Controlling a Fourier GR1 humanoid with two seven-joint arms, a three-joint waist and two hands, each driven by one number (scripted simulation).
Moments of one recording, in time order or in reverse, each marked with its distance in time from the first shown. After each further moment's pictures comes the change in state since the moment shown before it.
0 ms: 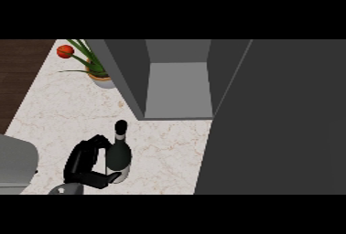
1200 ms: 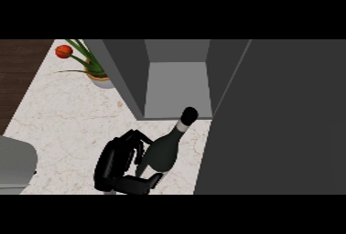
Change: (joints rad) left arm 0.173 -0.137 -0.359 -0.632 0.045 0.350 0.365; right arm 0.087 -0.076 -0.034 -0.006 -0.008 0.002 -0.103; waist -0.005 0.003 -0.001
